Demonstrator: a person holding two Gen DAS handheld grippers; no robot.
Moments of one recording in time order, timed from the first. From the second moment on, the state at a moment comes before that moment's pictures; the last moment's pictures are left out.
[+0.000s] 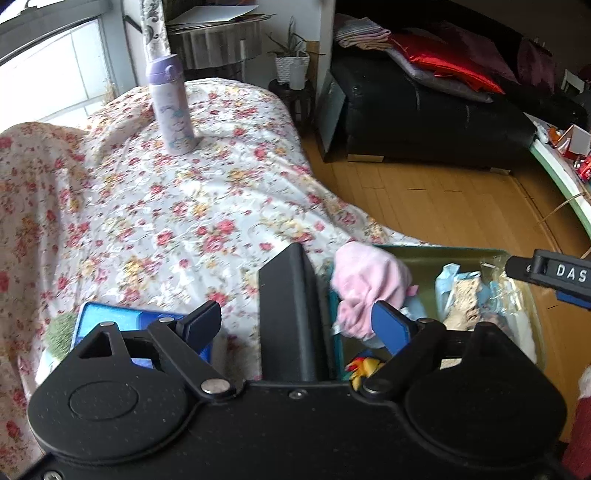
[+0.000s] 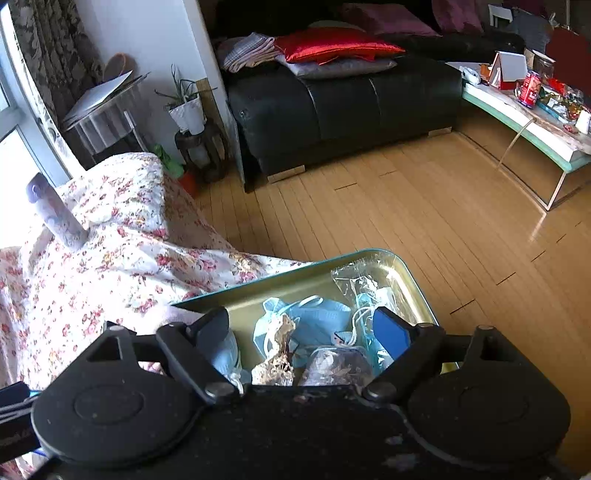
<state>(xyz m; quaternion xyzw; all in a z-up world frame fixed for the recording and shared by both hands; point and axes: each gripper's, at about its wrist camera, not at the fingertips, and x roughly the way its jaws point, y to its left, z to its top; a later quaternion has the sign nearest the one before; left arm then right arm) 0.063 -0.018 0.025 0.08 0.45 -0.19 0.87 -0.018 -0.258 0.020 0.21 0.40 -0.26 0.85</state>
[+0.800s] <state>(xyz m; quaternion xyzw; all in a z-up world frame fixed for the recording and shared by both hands) 0.056 0.157 -0.012 0.06 0.48 -0.02 0.87 -0.014 -0.230 0.017 0.16 0.40 -0.26 0.86</state>
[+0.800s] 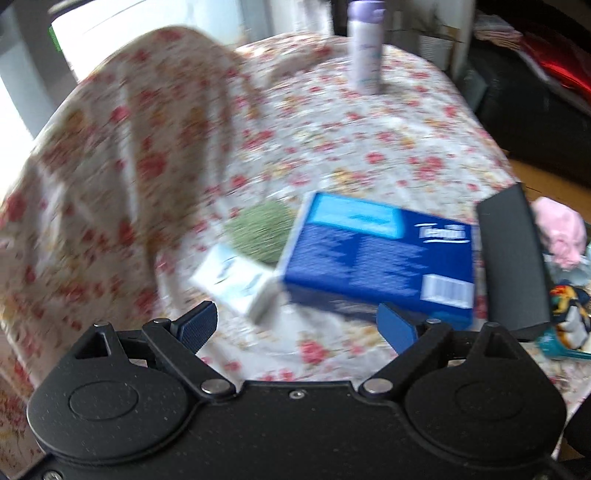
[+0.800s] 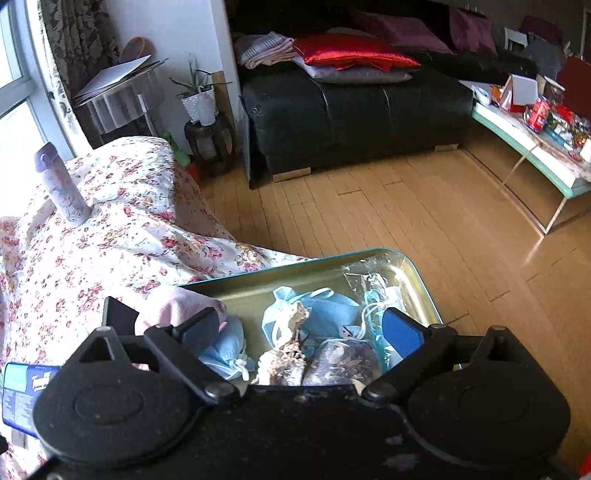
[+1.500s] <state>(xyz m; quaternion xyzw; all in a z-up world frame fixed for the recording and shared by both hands) 0.071 0.237 -0.066 0.00 0.50 0.06 0.86 -0.019 -0.147 0.012 0.11 0.38 -0.18 0.90</state>
